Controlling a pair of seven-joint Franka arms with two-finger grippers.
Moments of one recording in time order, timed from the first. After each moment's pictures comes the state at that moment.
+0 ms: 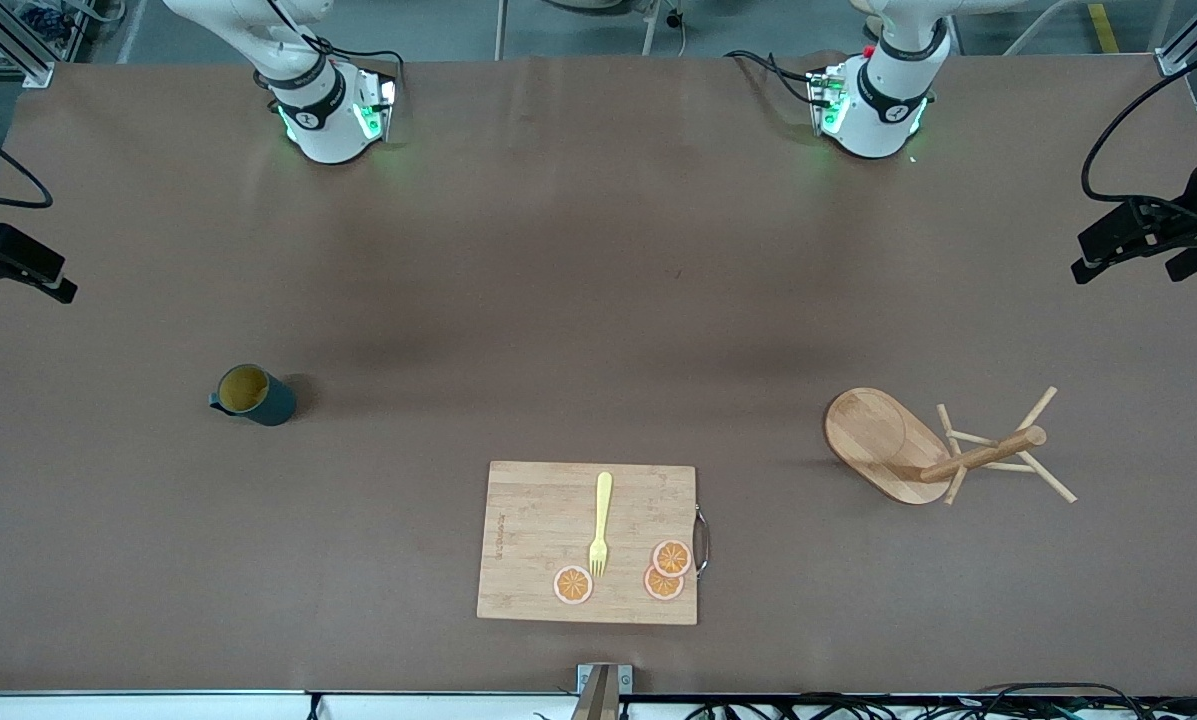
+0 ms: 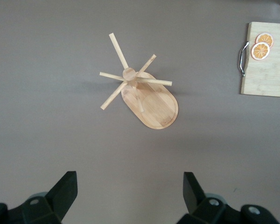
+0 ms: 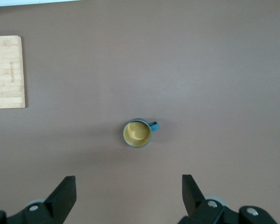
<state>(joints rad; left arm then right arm) 0.05 0.02 -0.09 -1.49 -0.02 1.58 -0.06 -0.06 0.00 -0.04 -1.58 0.02 1.66 -0.04</state>
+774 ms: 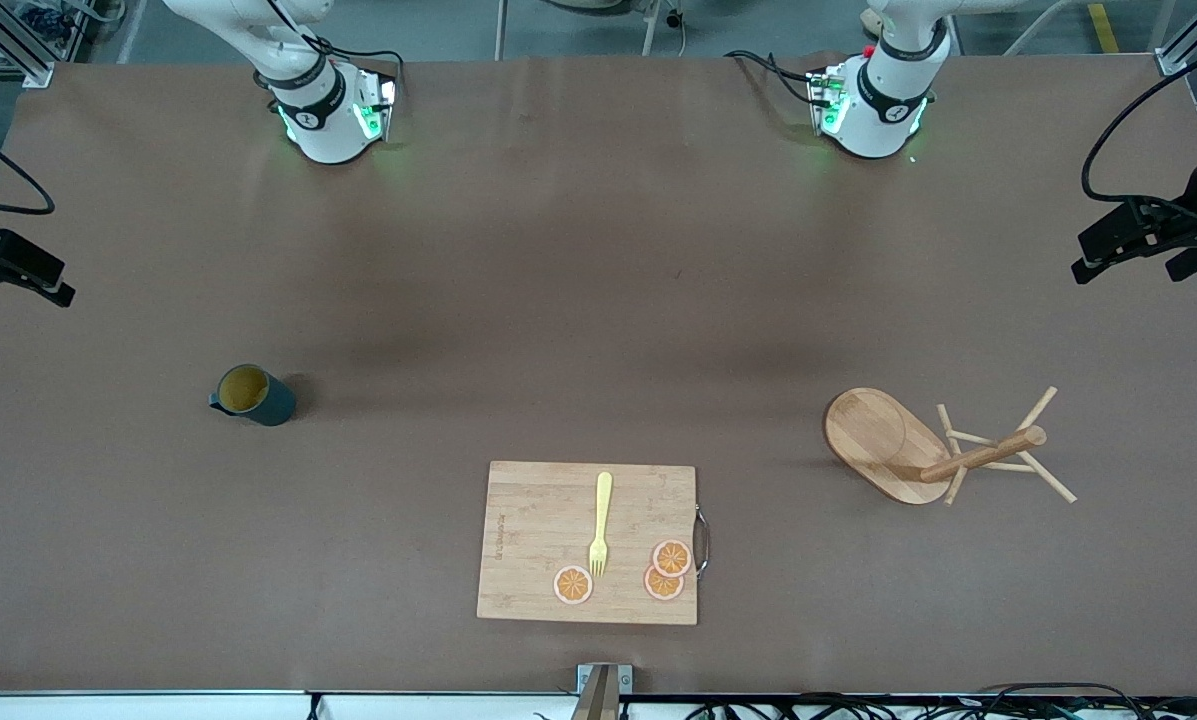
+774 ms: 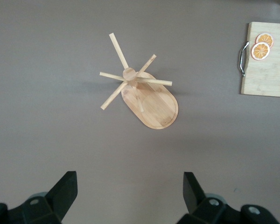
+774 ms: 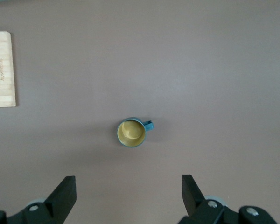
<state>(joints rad) 0.05 0.02 -0.09 -1.49 -0.02 1.58 -0.06 -0.06 0.01 -0.04 -1.60 0.00 1.67 -0.04</state>
